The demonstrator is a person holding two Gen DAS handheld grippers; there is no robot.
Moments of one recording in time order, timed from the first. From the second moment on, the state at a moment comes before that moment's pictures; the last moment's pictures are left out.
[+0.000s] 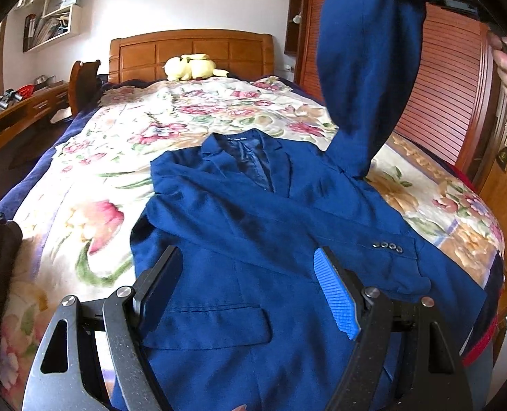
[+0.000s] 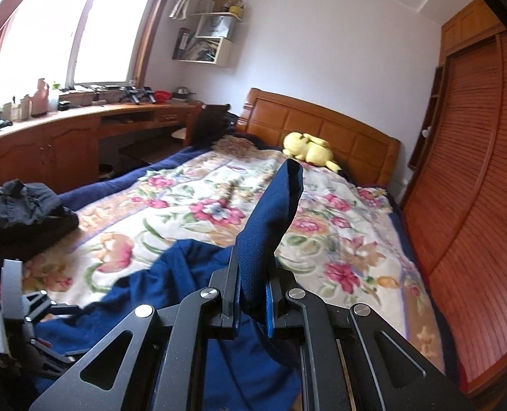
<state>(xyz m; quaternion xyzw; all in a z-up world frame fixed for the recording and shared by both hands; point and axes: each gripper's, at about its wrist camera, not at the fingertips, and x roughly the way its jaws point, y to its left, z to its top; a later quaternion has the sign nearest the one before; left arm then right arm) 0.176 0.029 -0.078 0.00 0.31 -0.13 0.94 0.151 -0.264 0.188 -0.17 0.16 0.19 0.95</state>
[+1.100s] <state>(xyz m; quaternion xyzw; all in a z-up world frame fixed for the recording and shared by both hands) 0.178 0.065 -0.082 -0.02 0.31 -0.10 0.95 0.163 -0.279 0.067 -0.14 0.29 0.26 0.91</state>
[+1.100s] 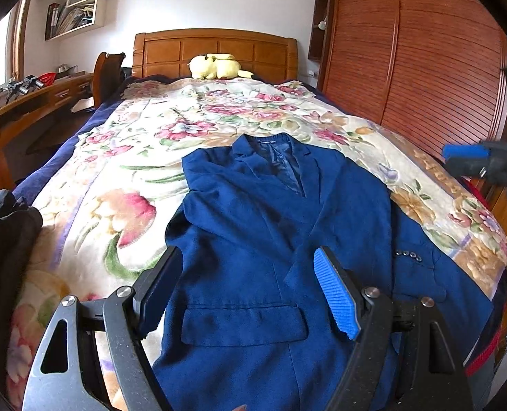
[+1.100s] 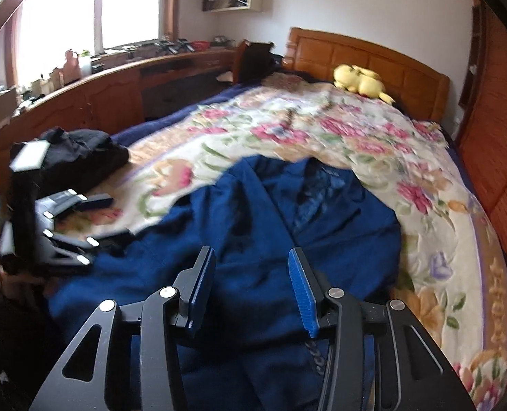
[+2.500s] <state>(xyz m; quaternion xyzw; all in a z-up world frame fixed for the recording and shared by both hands) 0.195 0.027 -0.152 0.04 0.46 -0.14 0.87 0.256 -0.349 -0.118 -0.05 0.37 0.17 0.91</state>
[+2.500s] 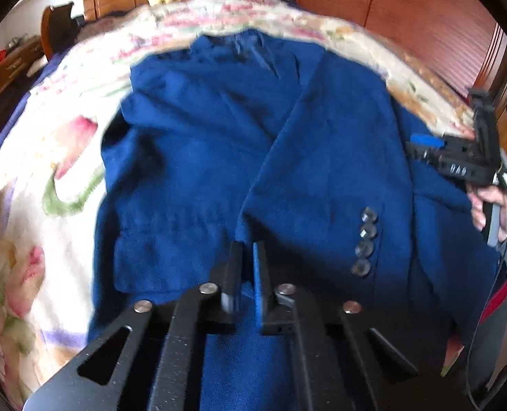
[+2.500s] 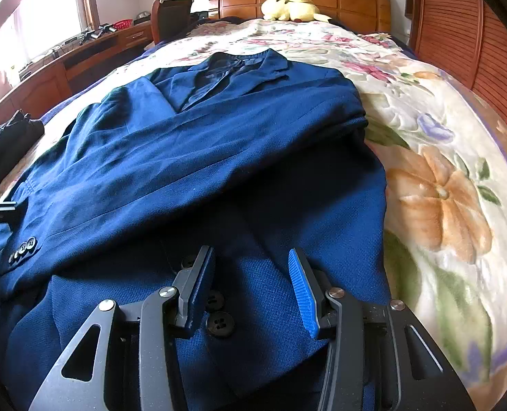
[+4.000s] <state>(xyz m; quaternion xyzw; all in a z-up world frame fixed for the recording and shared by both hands) 0.167 0.096 -0.102 0.01 0.36 -0.08 0.93 0.329 -0.292 -0.089 -0.10 0.41 0.18 0.89</state>
